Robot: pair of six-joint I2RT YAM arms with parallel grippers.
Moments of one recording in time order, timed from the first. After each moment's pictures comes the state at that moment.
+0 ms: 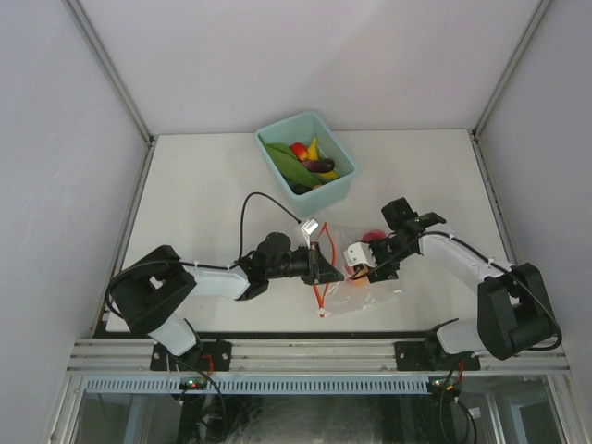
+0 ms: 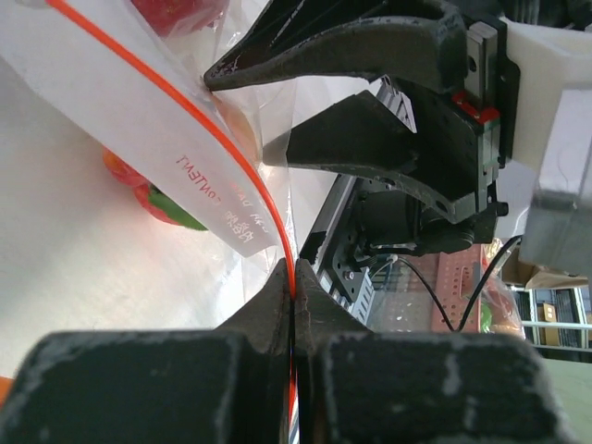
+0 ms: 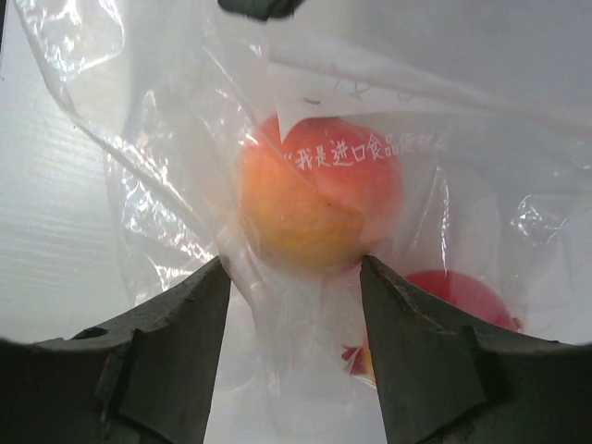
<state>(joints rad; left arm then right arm) -0.90 1.58 0.57 0.71 0.43 -0.93 0.37 1.37 0.83 -0.85 -0.61 -1.49</state>
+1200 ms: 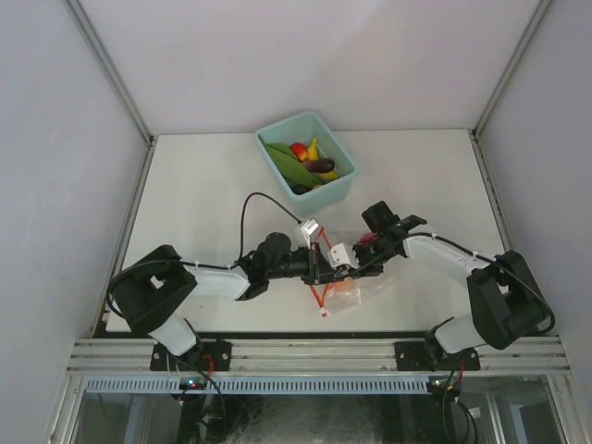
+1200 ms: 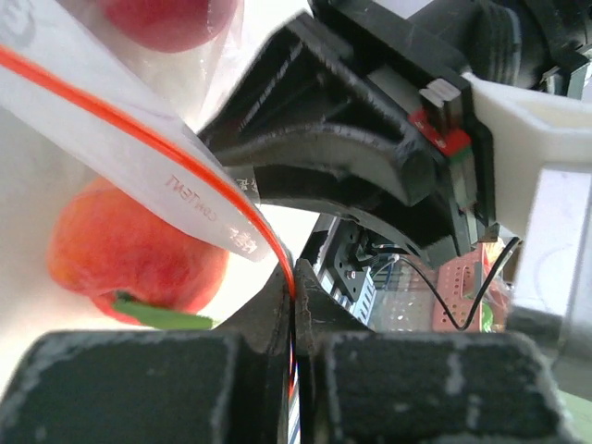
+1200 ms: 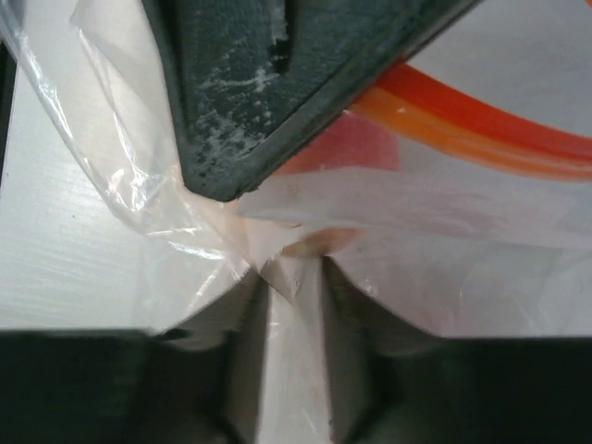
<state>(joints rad) -0.90 1.59 0.57 0.71 0.43 -0.93 0.52 1.44 0.84 -0.72 -0.61 -1.30</state>
